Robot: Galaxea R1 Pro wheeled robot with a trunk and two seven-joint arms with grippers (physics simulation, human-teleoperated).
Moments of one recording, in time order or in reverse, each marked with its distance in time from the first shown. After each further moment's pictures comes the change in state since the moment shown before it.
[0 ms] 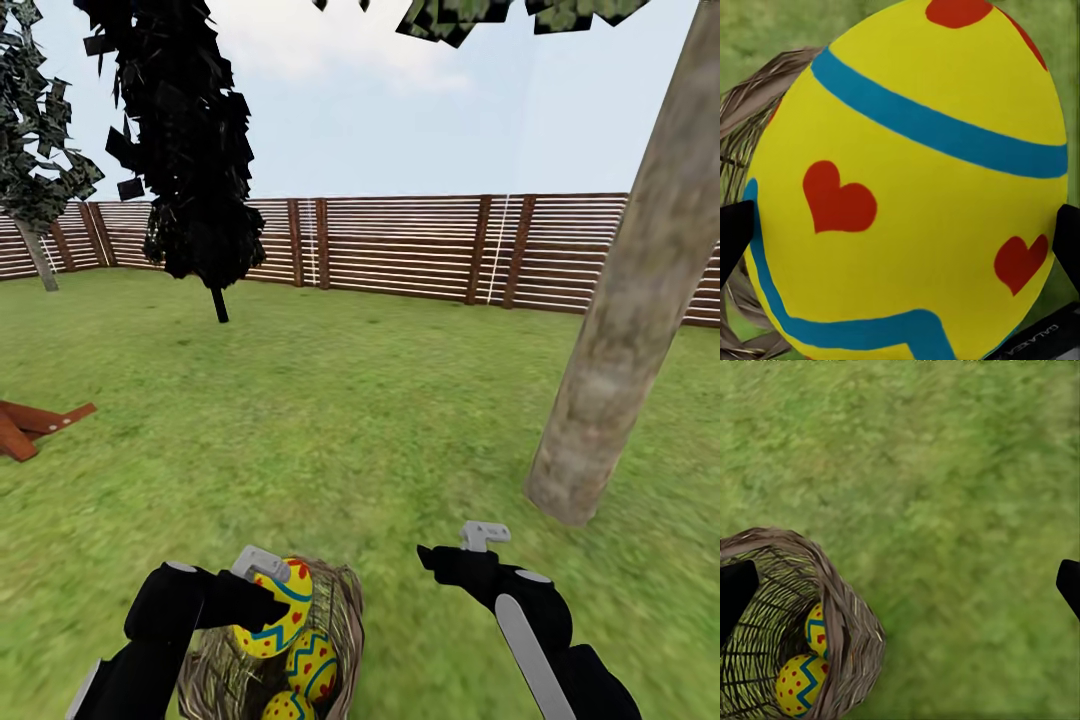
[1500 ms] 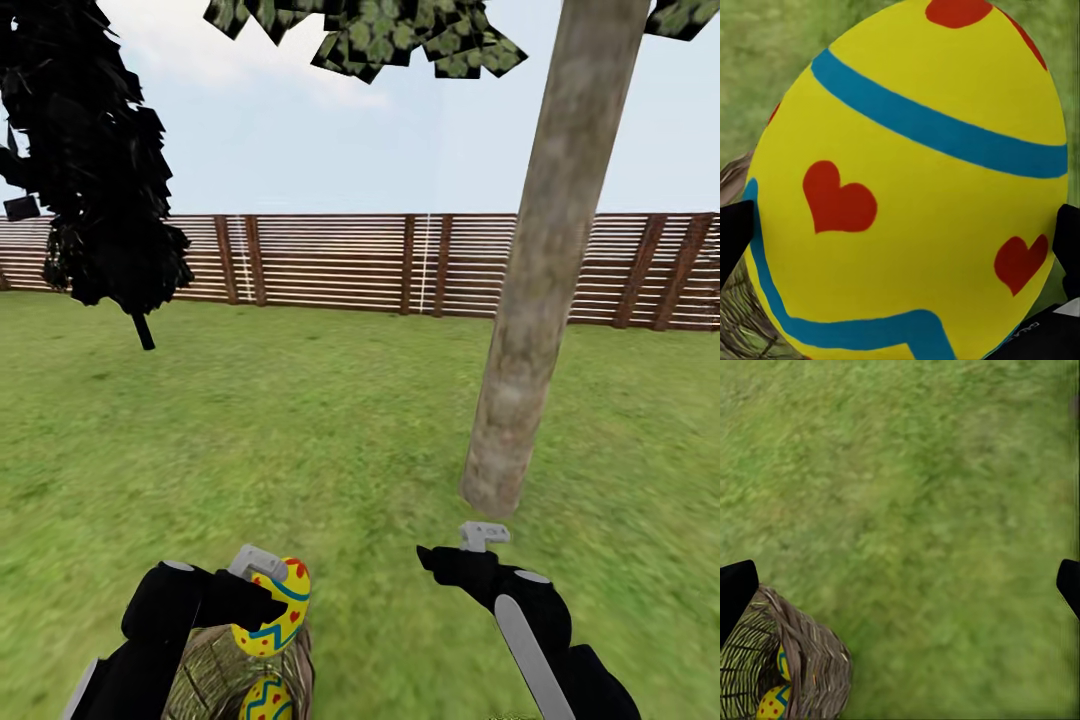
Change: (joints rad) left arm -0.004 0.005 0.009 0.002 -0.003 0.000 -0.008; right arm 0.000 -0.001 0.004 0.002 0.000 -0.003 0.000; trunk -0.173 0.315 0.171
